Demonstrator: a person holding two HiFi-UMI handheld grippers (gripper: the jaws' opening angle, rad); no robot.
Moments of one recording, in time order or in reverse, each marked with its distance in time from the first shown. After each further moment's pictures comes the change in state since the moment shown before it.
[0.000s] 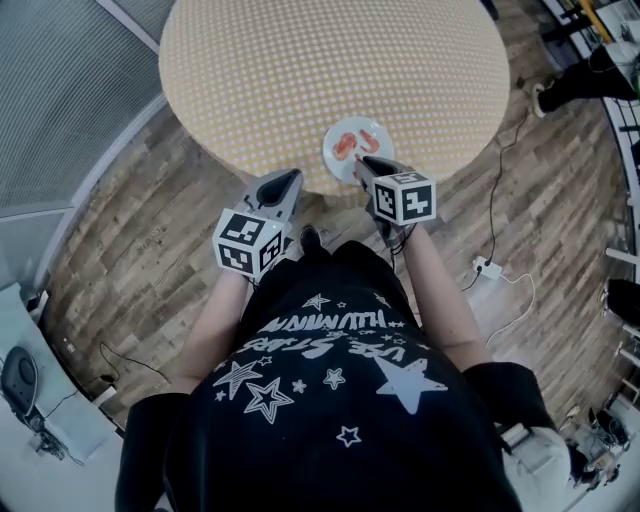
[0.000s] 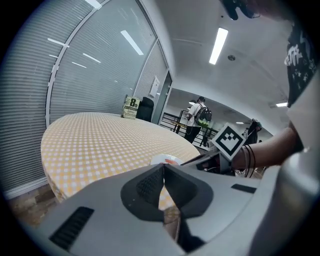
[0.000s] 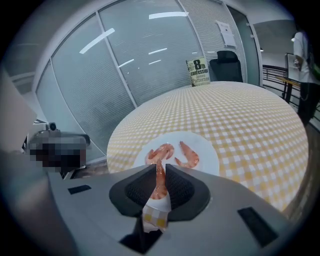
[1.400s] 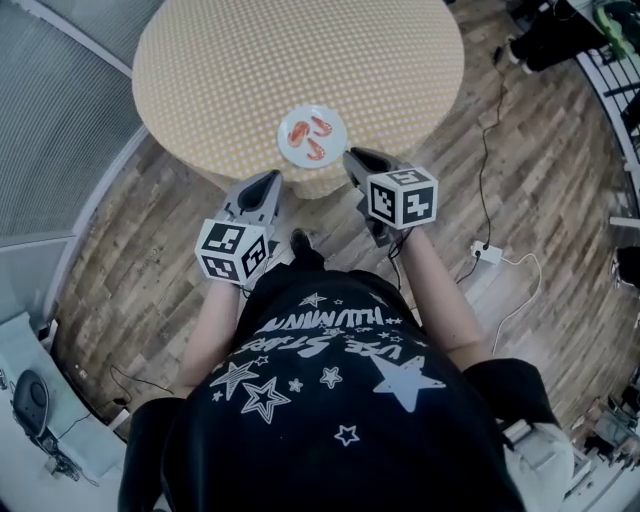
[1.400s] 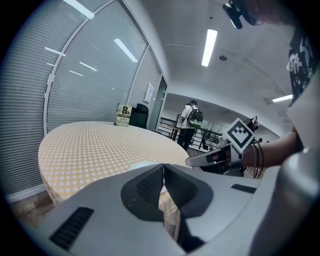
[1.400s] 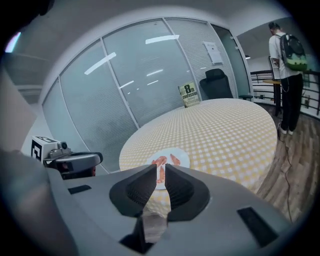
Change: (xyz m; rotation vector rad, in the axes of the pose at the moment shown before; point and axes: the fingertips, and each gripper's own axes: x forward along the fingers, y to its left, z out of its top) left arm -0.005 -0.071 0.011 0.052 -0.059 0.004; right arm -0.099 -0.009 0.005 0.054 -0.217 0.019
